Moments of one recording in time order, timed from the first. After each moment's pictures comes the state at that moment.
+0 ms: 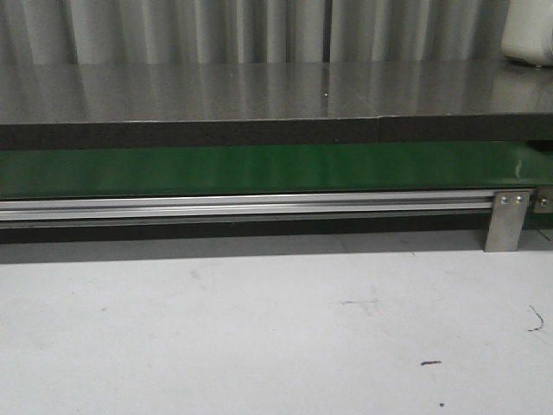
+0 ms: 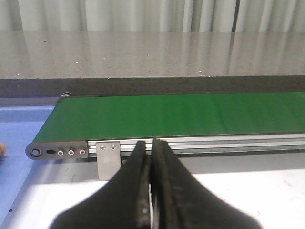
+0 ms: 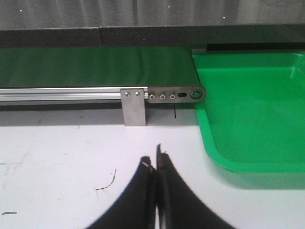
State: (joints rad) left arm -0.05 0.00 0.01 -0.10 0.13 0.09; right arm 0.00 -0.01 0.03 0.15 0.23 -0.08
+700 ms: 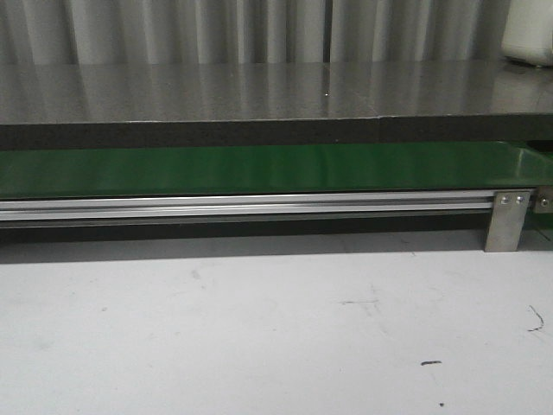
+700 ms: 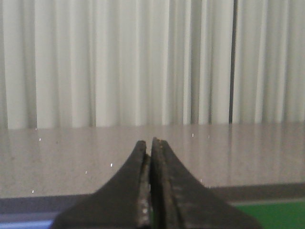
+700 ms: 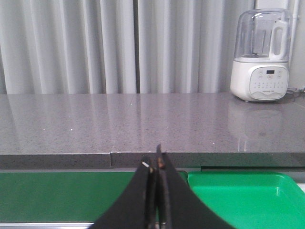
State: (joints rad) left arm -0.05 0.16 -0.31 -0.07 0.03 0.10; right arm 0.00 0.14 -0.39 0.15 0.21 -0.08
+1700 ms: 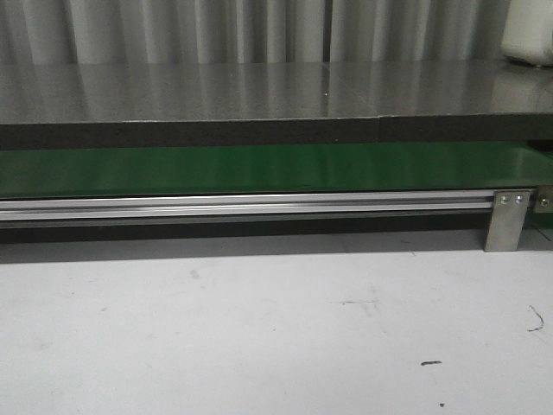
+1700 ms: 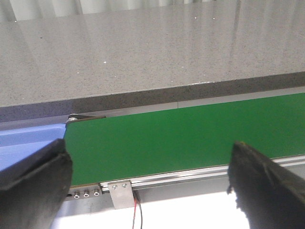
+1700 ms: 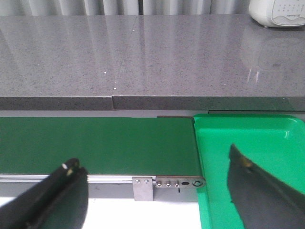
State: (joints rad) left arm -0.05 0.50 -0.51 -0.01 0.33 0.10; right arm 0.00 0.48 -0.60 0.15 0.39 -0.08
